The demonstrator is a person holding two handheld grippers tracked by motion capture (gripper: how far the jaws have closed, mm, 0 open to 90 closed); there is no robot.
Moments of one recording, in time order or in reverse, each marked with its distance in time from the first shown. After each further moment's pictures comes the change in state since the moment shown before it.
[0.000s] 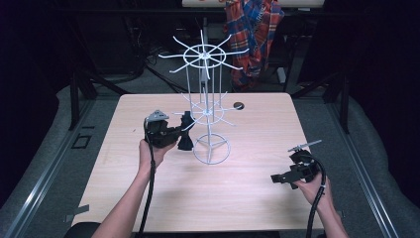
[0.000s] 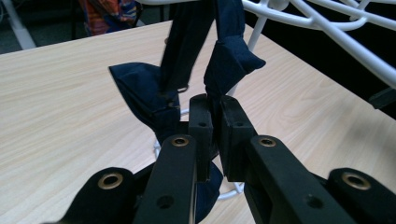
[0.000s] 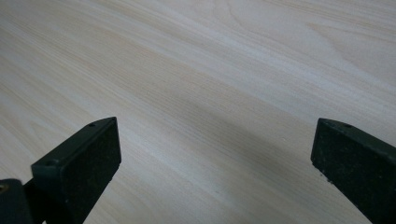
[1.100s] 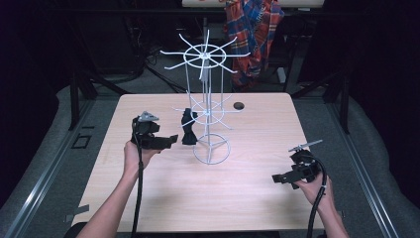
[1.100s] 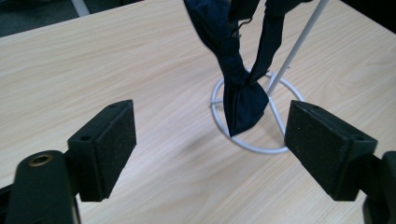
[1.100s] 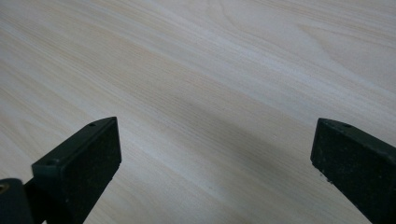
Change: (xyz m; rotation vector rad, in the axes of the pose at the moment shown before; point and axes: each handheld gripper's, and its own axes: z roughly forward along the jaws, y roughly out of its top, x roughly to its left) left arm 0.015 -0.005 -0.033 0.150 0.196 0.014; right arm 0.002 0.000 -0.004 -0.001 -0.026 -0.003
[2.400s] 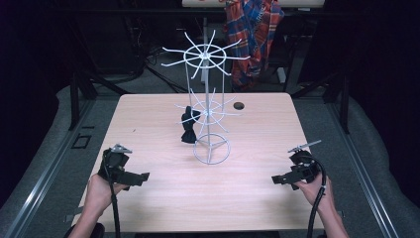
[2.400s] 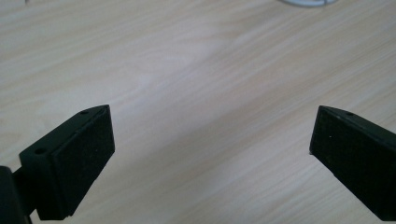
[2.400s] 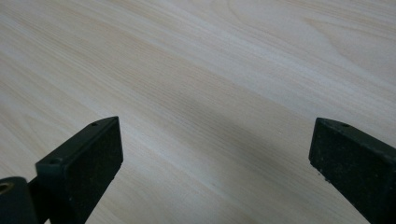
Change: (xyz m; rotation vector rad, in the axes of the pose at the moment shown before) left arm 0.008 -0.091 -0.062 0.299 0.062 -0.058; right arm 0.000 -0.001 0.002 0.019 0.014 -0.009
